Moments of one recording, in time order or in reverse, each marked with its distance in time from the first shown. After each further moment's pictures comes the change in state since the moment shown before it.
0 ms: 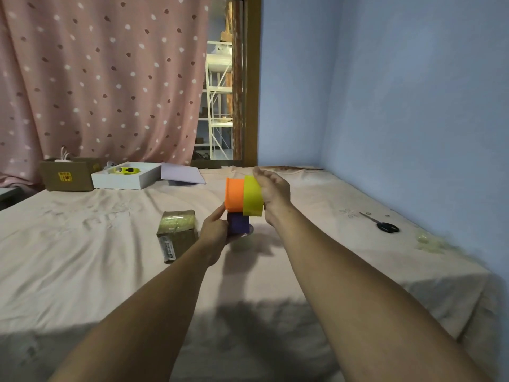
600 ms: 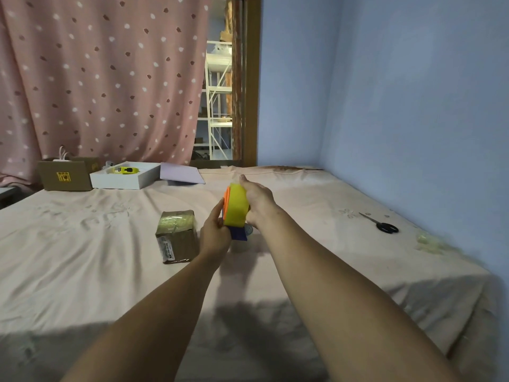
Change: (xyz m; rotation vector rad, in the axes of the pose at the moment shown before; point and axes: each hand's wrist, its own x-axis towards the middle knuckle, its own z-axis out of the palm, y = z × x) left_hand 0.002 -0.019 -0.008 0.333 0.090 0.323; right_hand -0.008 0.010 0.033 -0.044 -0.061 0.347
